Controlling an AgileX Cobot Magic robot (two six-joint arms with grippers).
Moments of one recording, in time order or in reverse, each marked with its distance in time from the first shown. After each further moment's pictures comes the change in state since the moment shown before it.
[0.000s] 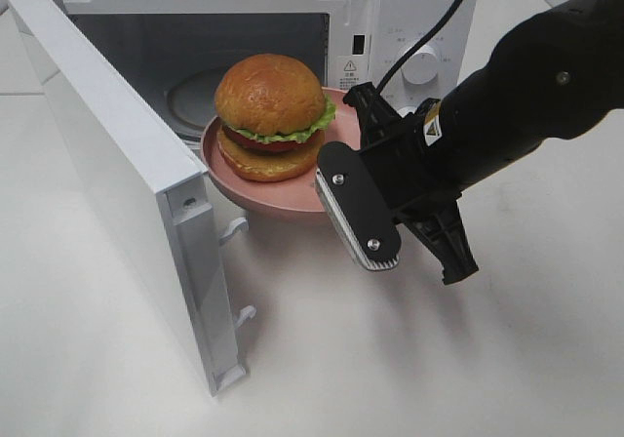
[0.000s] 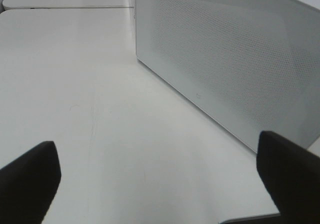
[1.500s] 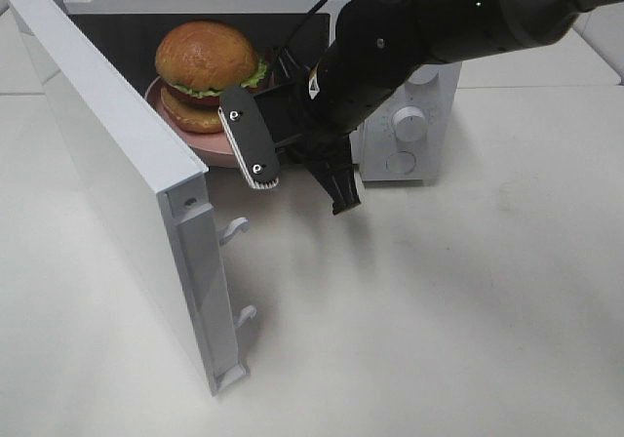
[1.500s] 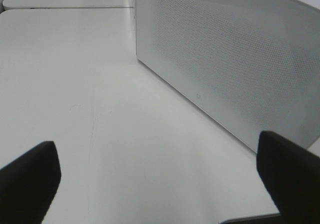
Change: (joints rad) left arm 0.000 0.000 0.000 0.000 0.001 0.000; right arm 0.018 0.353 -0.439 -0.132 0.032 0.185
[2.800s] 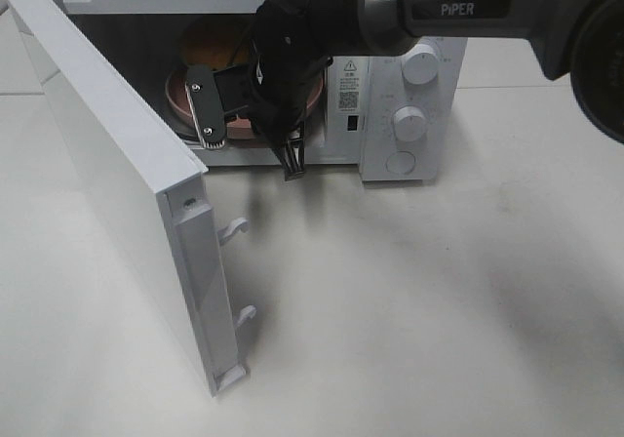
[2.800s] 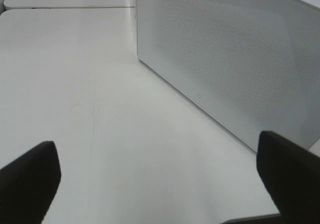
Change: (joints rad) left arm 0.000 0.000 0.000 0.004 0.000 0.000; right arm 0.002 0.351 -0.522 -0.140 0.226 0.216
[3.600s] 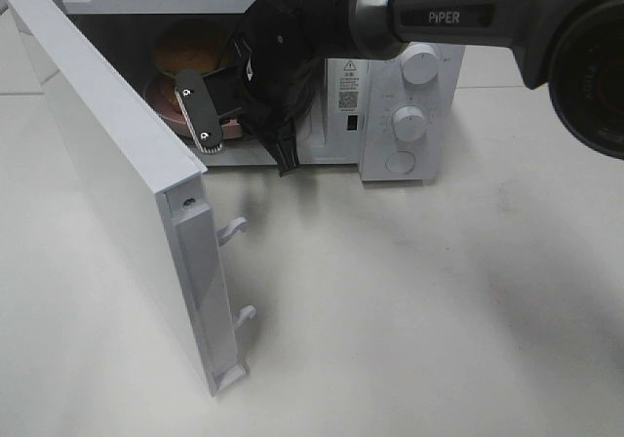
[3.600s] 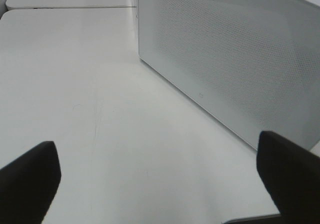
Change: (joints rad) left arm 0.000 0.000 0.000 0.006 0.000 0.000; right arm 0.000 0.031 -0.046 0.068 -0.034 -0.168
